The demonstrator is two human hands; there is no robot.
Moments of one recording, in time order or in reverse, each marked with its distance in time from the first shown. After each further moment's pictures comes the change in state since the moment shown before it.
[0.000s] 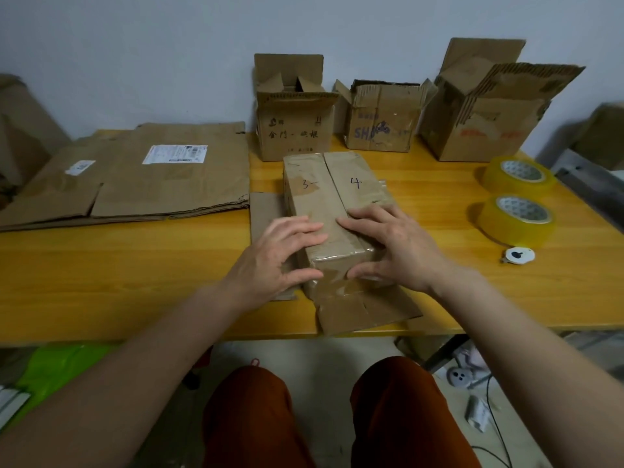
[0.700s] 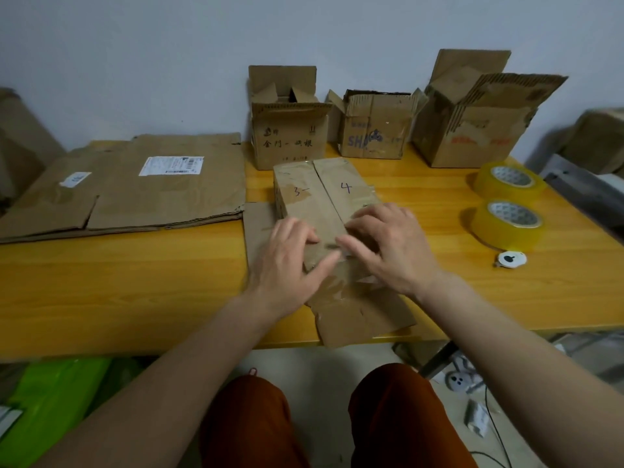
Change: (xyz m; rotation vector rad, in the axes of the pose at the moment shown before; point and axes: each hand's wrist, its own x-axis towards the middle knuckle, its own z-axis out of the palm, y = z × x) left_hand 0.019 0.028 0.019 0.095 0.201 -0.229; right_hand 0.003 -0.006 0.006 0.013 0.355 0.001
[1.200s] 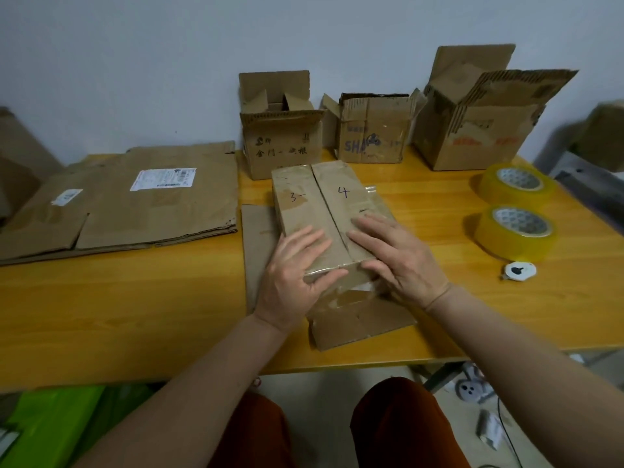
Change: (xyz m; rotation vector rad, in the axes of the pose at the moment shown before) left_hand 0.015 -0.004 0.041 -0.073 0.153 0.139; right_hand -0.005 0.062 0.026 0.079 0.091 -0.305
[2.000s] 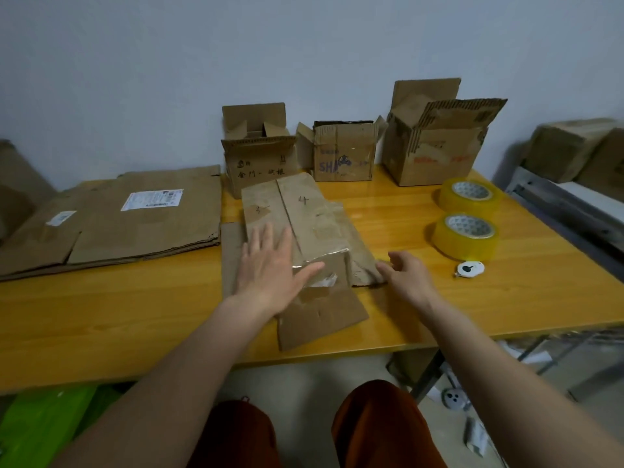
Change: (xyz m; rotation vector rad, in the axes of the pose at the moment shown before) left_hand 0.025 0.034 -0.014 0.531 -0.509 -0.413; right_hand -0.044 0.001 -0.022 0.486 -0.068 1.240
